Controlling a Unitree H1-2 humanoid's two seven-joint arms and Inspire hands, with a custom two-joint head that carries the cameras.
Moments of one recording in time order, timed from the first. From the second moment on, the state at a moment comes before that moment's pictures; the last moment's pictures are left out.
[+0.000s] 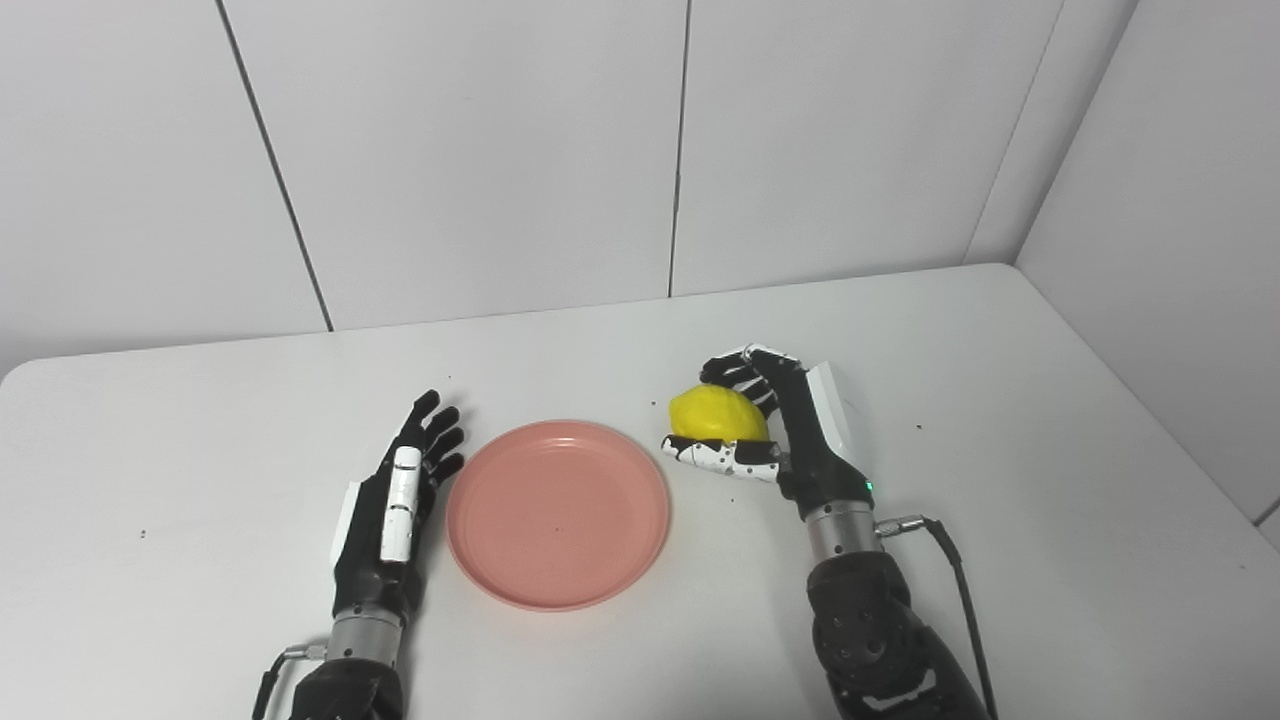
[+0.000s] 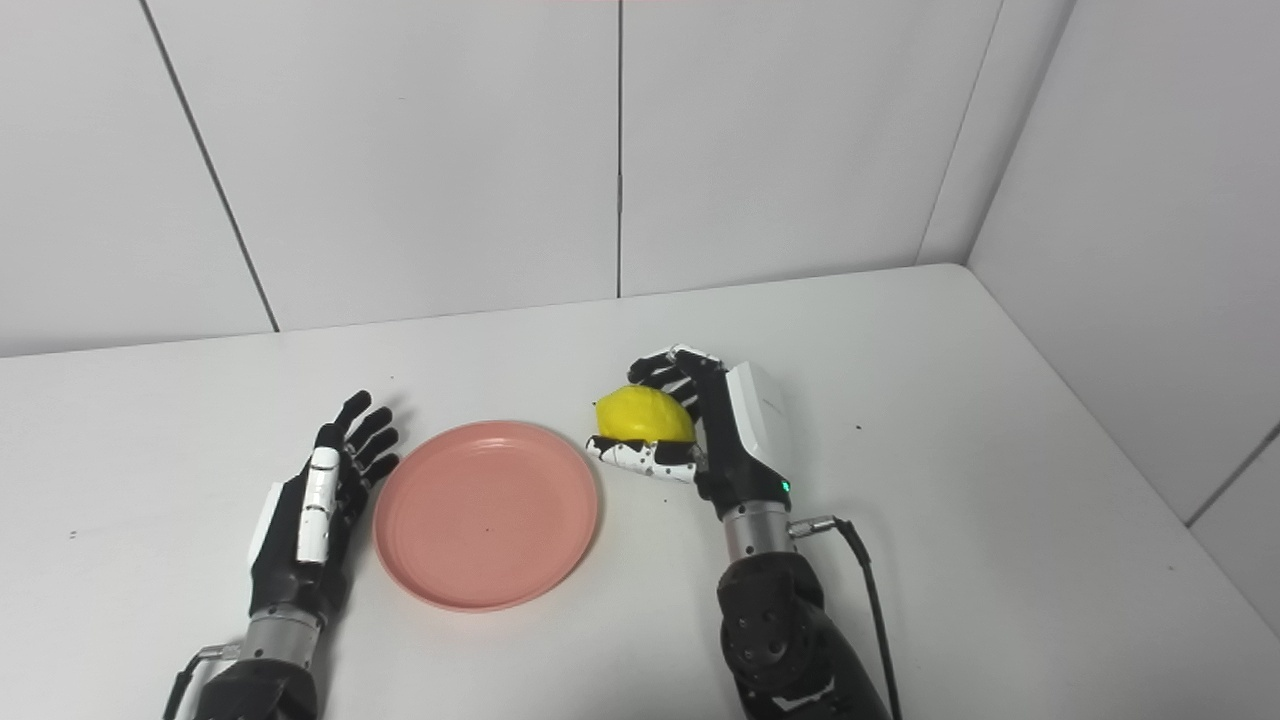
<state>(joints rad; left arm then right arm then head) -0.22 -0.05 -0.06 0.14 -0.04 -0.03 -0.07 -0.23 -0.10 0.16 -0.09 -0.52 0.13 -0.24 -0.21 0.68</state>
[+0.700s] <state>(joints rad) -0.21 -0.08 -0.08 0.13 -0.01 -0.02 -0.02 -0.25 -0.09 0.26 -0.03 -0.49 0.03 -0.16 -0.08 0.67</state>
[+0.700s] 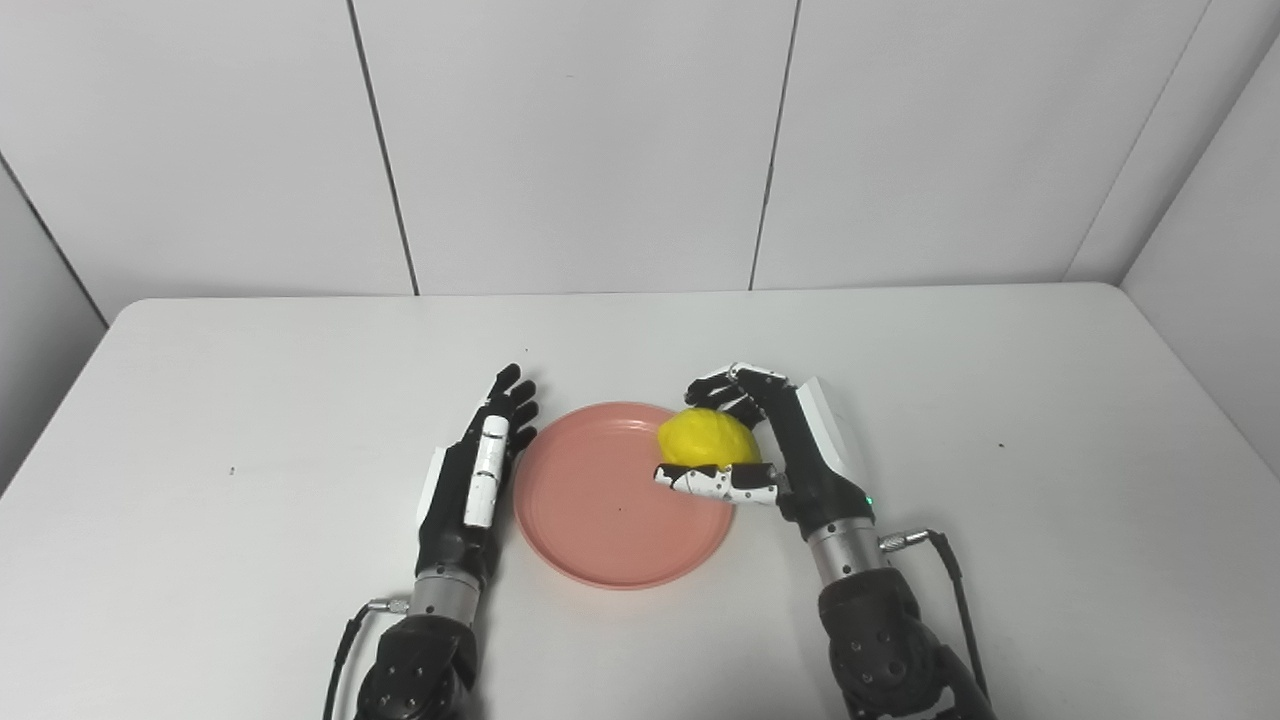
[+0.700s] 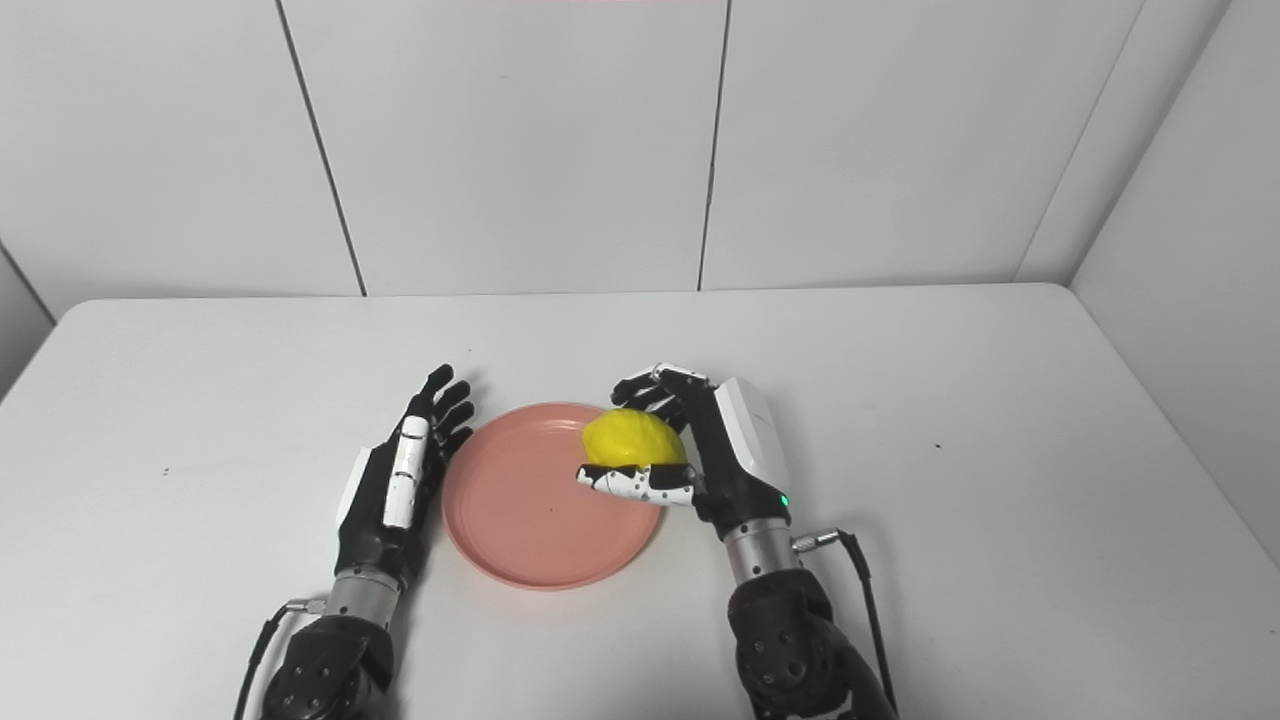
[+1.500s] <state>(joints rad) -0.21 -0.09 -0.09 0.15 0.02 -0.03 -0.01 -0.30 -0.06 0.34 0.10 -0.53 0.03 -0.11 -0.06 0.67</state>
